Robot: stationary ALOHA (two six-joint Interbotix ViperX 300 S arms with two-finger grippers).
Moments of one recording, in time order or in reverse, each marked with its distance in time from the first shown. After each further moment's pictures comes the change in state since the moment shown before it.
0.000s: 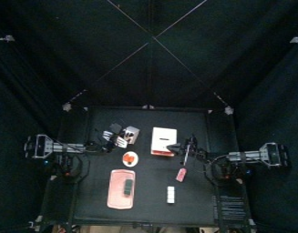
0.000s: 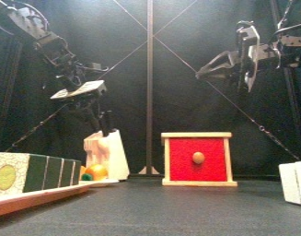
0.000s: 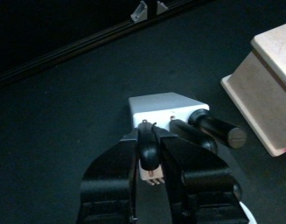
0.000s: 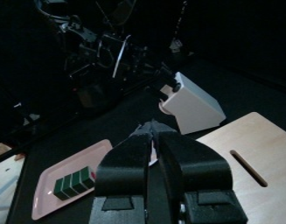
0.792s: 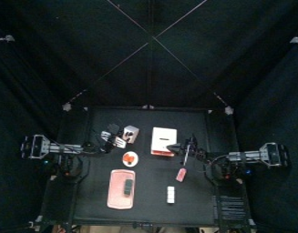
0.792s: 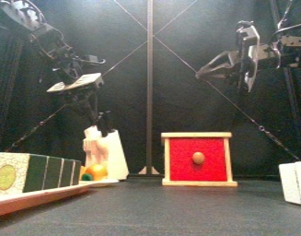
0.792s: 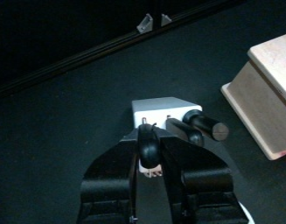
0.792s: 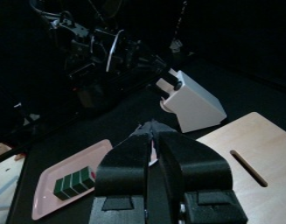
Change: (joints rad) left arm -0.067 -0.055 0.002 -0.002 0.097 0.000; right arm 0.000 0.000 0.000 0.002 0.000 0.000
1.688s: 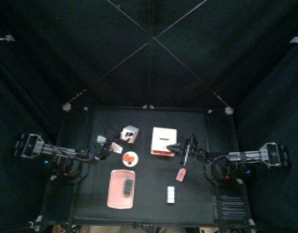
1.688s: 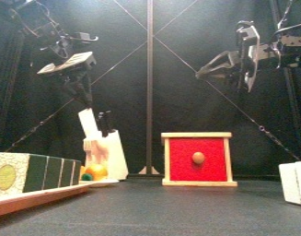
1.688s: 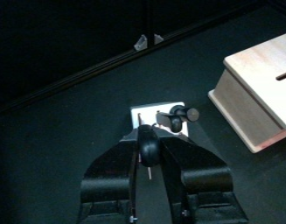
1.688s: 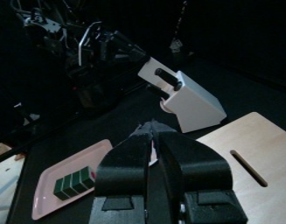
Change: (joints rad) left arm -0.196 -0.092 0.000 0.012 0.195 0.000; right arm 0.000 0.000 0.000 0.000 0.002 0.000
